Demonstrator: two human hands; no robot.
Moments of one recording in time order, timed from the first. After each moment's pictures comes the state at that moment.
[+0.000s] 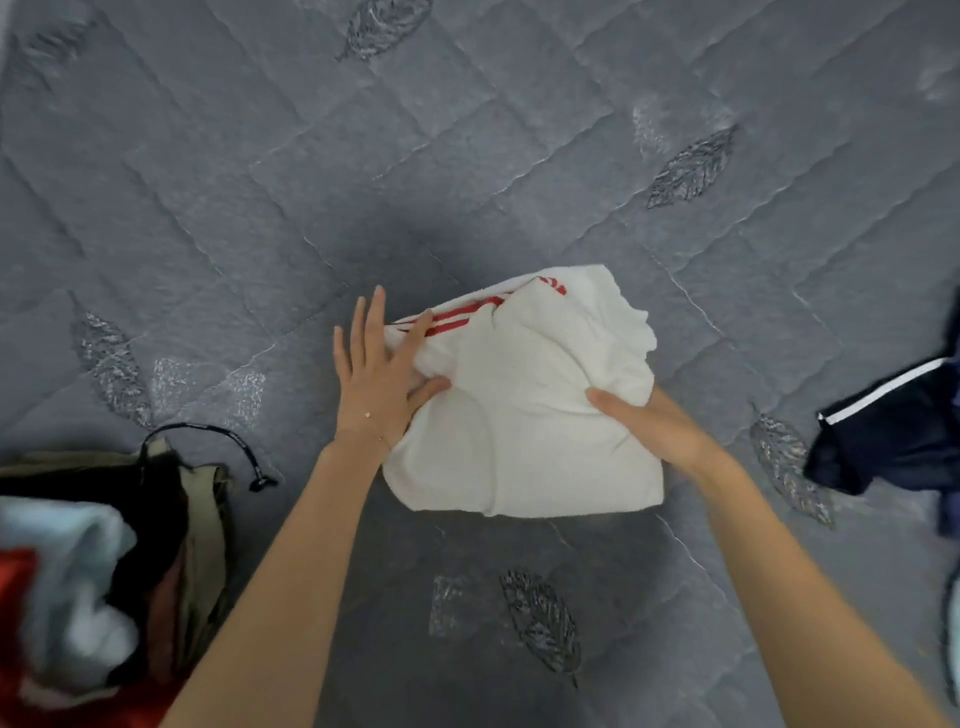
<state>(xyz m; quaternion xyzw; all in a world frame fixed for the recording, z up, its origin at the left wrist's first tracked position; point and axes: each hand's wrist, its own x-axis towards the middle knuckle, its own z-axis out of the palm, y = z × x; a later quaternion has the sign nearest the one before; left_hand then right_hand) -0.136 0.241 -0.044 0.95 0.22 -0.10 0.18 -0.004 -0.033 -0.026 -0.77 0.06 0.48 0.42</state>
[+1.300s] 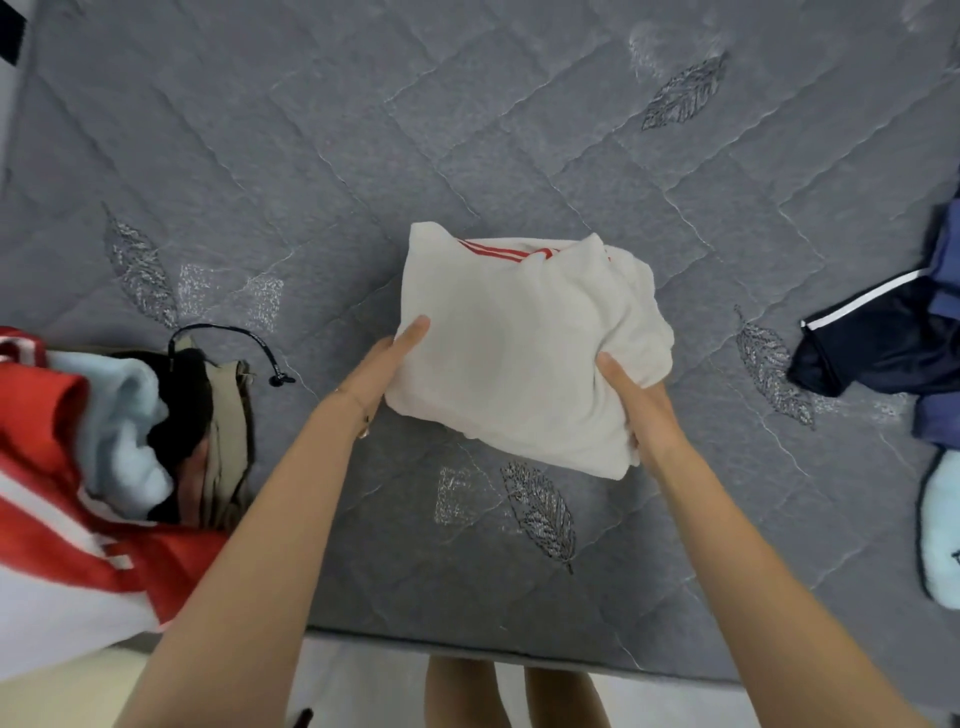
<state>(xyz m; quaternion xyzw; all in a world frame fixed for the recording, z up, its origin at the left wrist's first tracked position) -0.222 0.209 -0.031 0.56 0.43 -0.19 0.68 -0.116 -0.071 -0.021 -0.72 0.19 0.36 0.56</state>
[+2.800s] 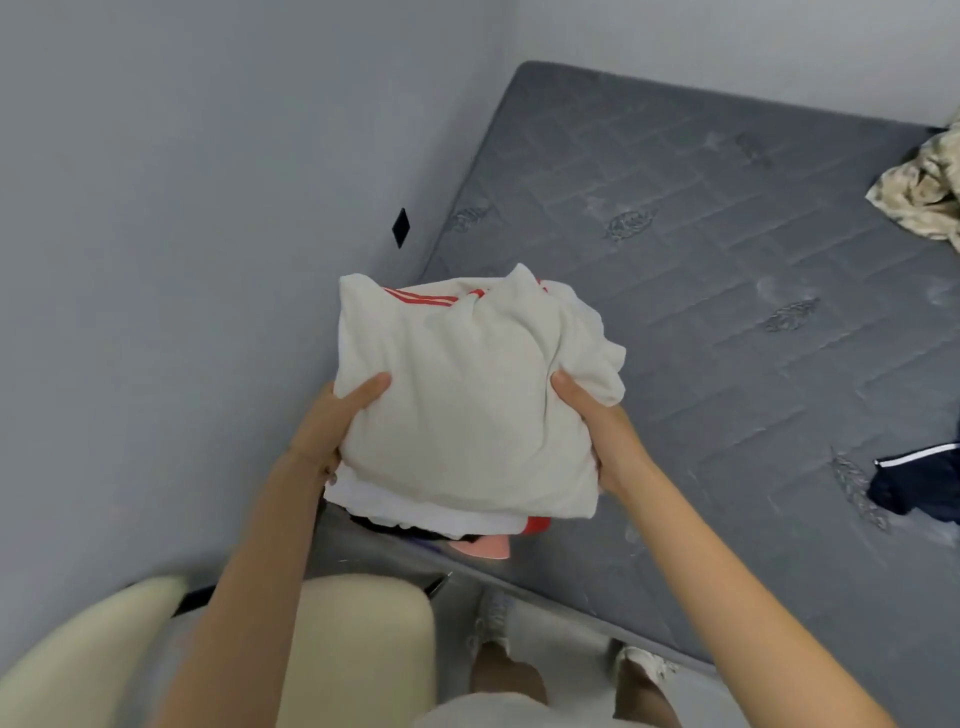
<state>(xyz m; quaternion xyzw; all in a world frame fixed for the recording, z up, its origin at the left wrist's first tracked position) -0.531 0.439 0.346 0.53 0.52 0.06 0.67 -0.351 0.216 0.349 -0.61 -0.01 0.47 0.64</state>
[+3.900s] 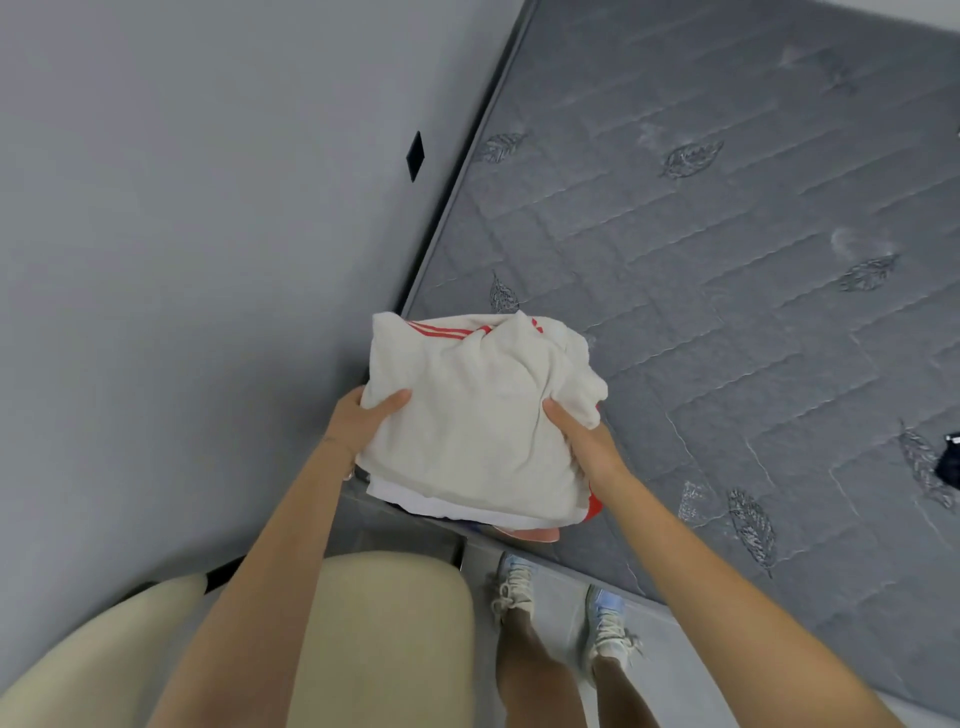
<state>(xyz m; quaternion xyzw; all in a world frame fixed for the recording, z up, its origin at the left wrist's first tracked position) -0.581 0.528 0.174 0.57 0.57 -0.03 0.59 -0.408 0.294 0.185 -0.71 0.08 0.48 0.51</state>
